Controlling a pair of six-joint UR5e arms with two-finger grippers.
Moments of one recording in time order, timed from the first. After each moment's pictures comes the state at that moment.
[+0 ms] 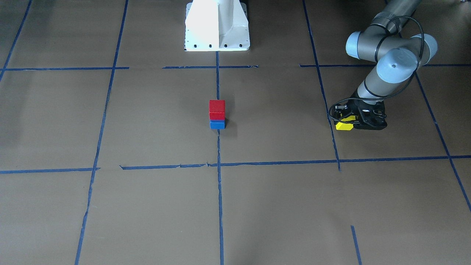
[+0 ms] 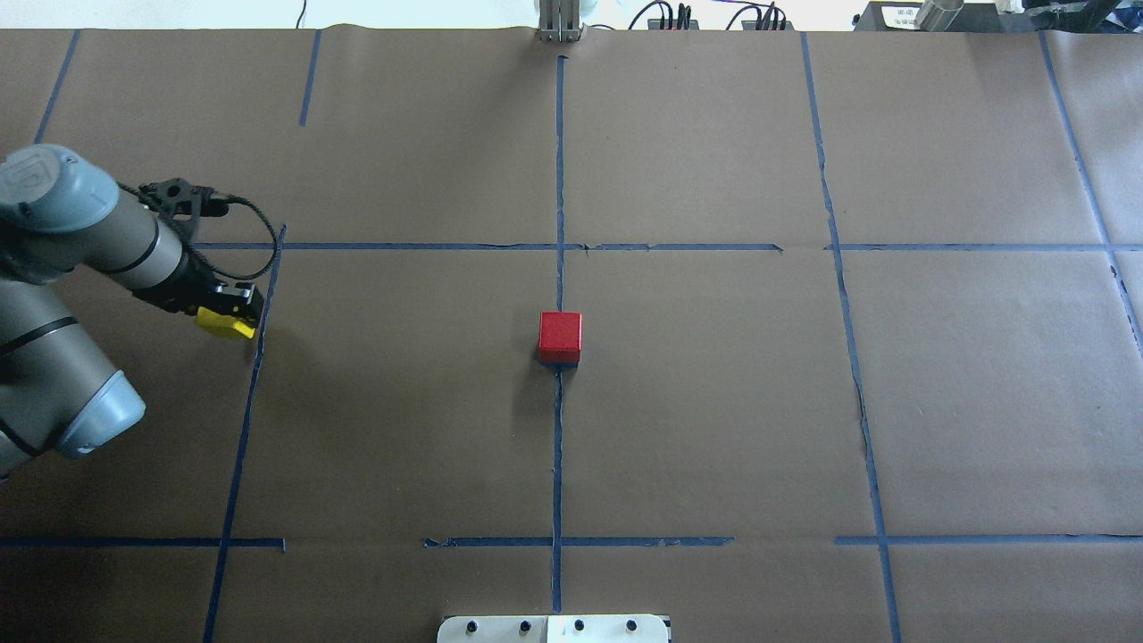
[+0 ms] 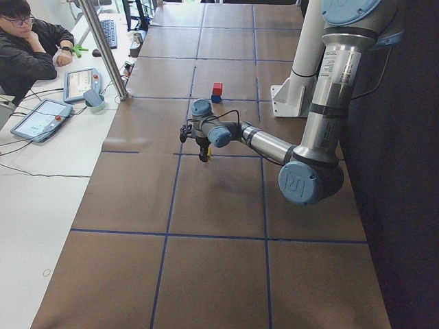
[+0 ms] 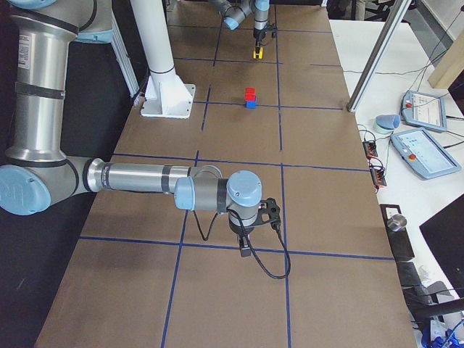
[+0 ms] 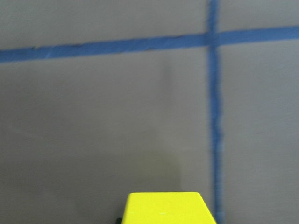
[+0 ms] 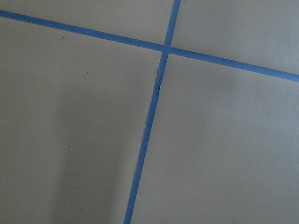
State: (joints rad) left arm -0.81 -1.85 -1.69 -1.82 -2.10 -0.86; right arm 1.58 -1.74 1.73 -1.56 2.34 -0.21
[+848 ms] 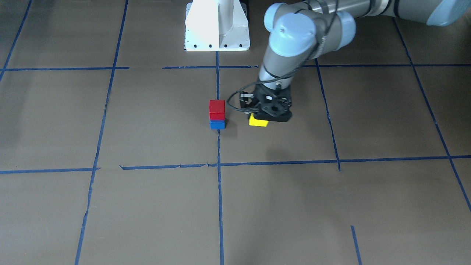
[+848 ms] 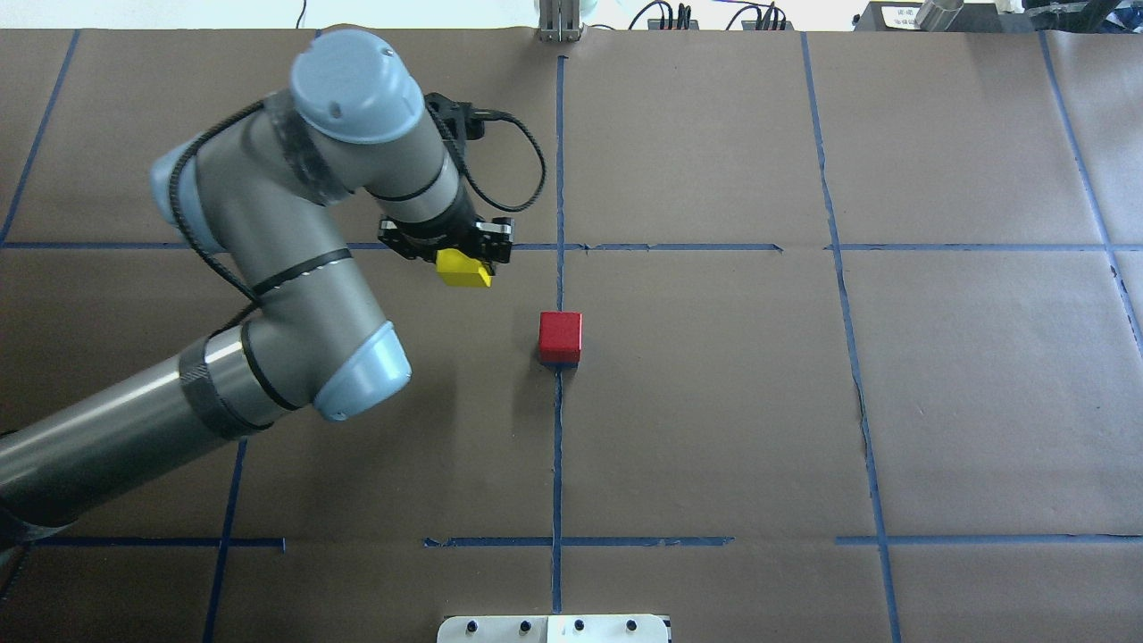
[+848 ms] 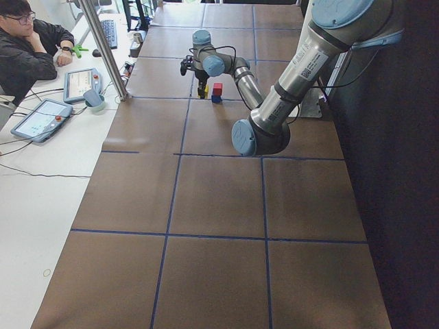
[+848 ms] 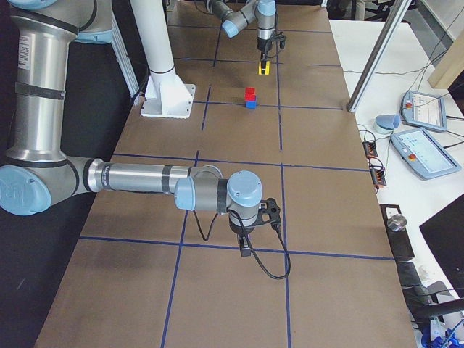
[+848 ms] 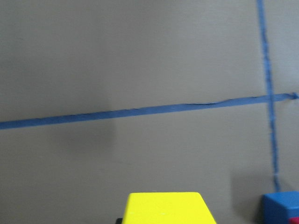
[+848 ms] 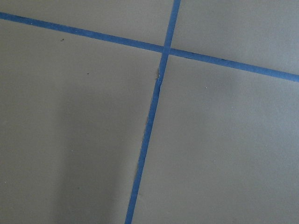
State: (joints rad) left arm -0.65 -2.37 -1.62 -1.55 -2.00 -1.07; right arm 1.58 -1.73 1.73 -1.56 2.34 -0.20
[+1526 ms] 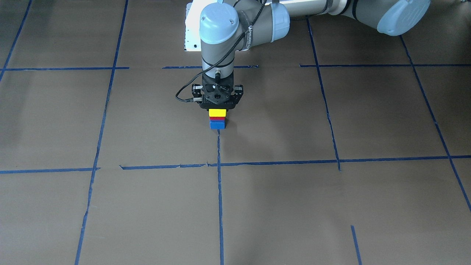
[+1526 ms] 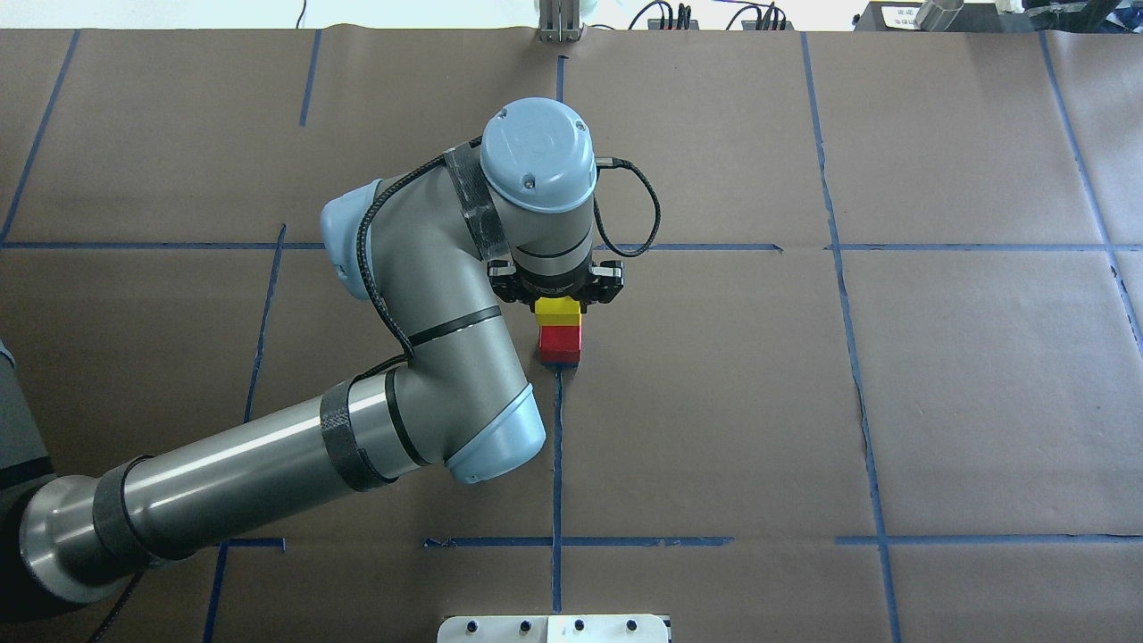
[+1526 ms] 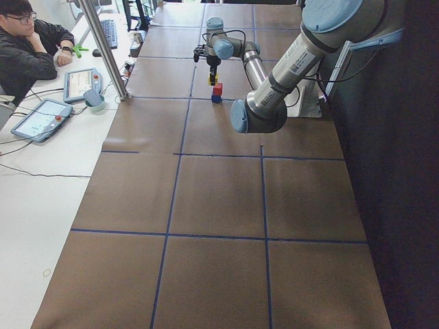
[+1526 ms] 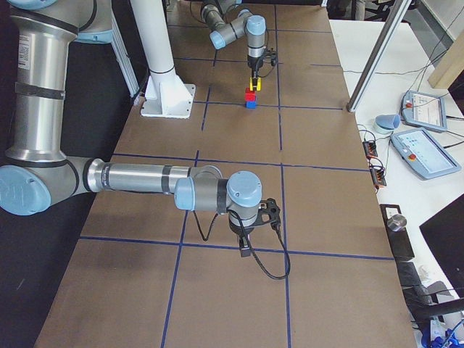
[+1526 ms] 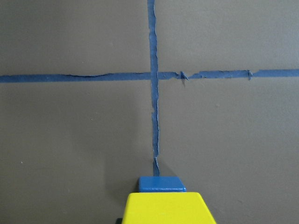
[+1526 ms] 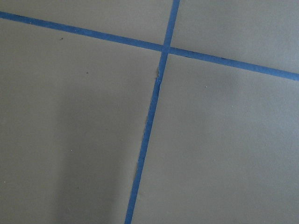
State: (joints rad) left arm -0.53 -2.53 -1.51 -1.46 -1.89 -1.19; right arm 1.58 -1.74 1.73 -1.56 2.34 -0.20
